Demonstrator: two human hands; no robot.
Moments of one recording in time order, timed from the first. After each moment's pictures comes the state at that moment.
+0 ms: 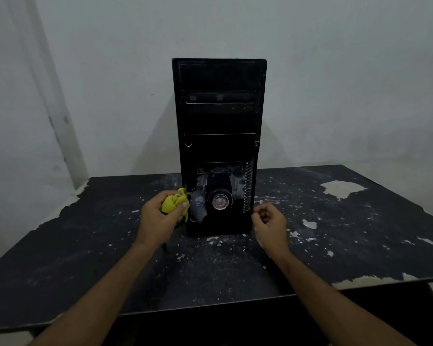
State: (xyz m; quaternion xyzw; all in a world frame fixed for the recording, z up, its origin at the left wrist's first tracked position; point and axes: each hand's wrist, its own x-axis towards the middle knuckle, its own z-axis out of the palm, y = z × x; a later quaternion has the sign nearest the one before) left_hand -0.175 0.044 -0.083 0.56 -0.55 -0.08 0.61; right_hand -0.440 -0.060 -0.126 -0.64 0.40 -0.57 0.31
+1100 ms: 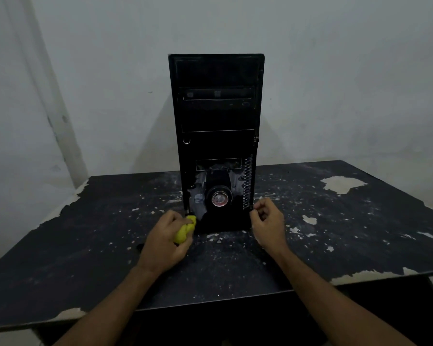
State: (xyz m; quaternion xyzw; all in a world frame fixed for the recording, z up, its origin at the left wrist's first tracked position) left_hand -0.183 0.062 -0.125 0.55 -0.71 0.11 0.43; right_hand -0.438 -0.067 -0.133 -0.67 0.41 -0.56 0.28
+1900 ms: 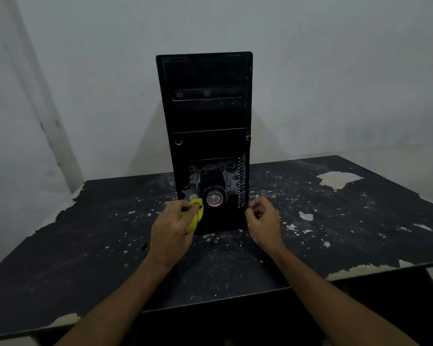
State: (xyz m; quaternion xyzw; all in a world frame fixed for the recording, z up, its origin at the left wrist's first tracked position) left_hand -0.207 0.042 -0.110 0.56 -0.70 0.30 0.35; right_hand -0.439 -0.066 -0.134 -0.67 0.41 -0.56 0.28
